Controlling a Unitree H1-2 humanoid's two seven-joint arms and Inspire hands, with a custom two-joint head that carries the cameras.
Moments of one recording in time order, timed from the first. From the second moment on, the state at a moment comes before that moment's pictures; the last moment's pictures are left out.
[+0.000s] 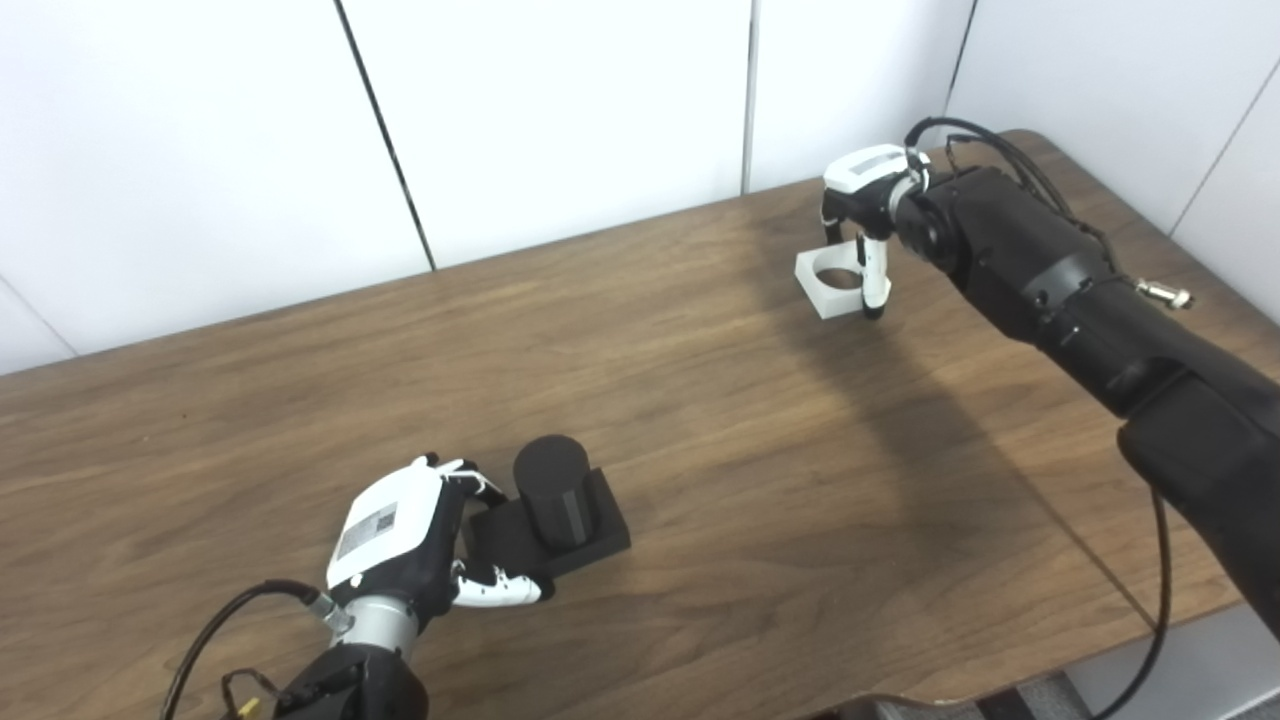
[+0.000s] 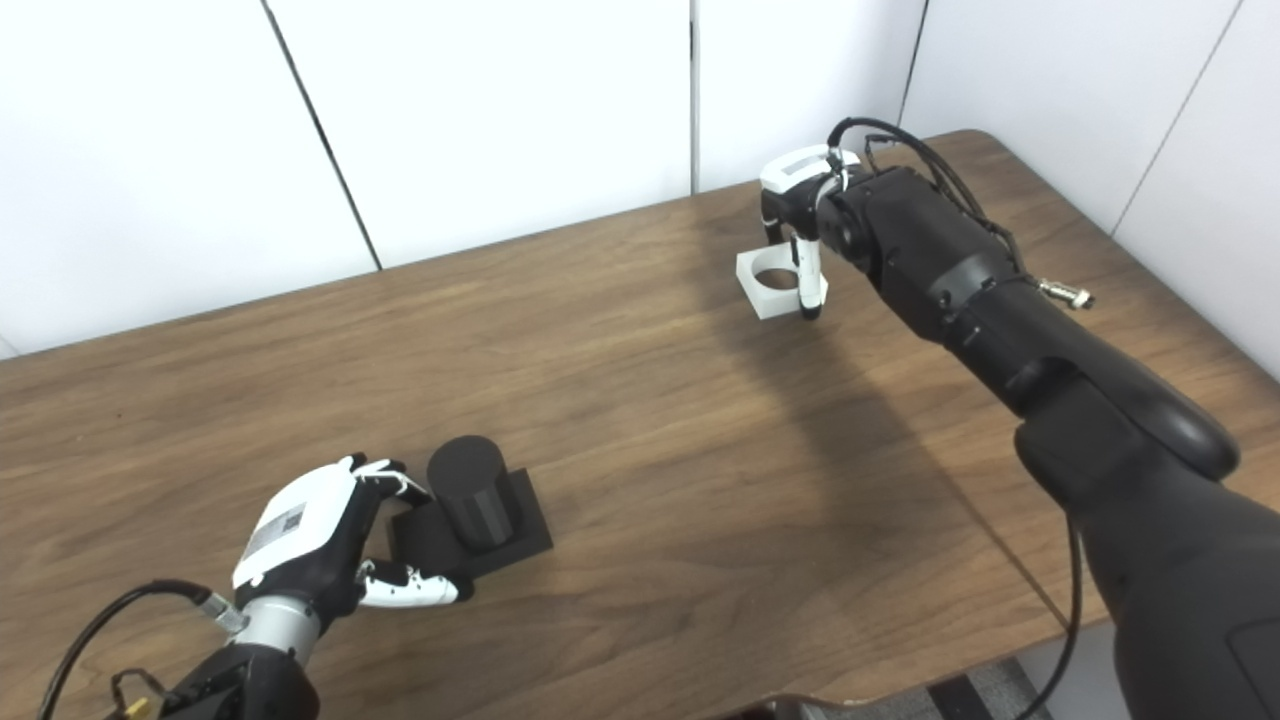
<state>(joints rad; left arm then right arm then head) -0.12 0.03 -0.33 -0.40 1.25 0.45 -0.70 -0.81 -0.71 0.49 0.53 -0.93 0.16 0.50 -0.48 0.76</state>
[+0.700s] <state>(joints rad) -0.11 0.01 -0.35 -0.41 1.31 0.45 -0.71 -0.71 -0.74 0.44 -0.04 -0.87 0.11 0.72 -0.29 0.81</state>
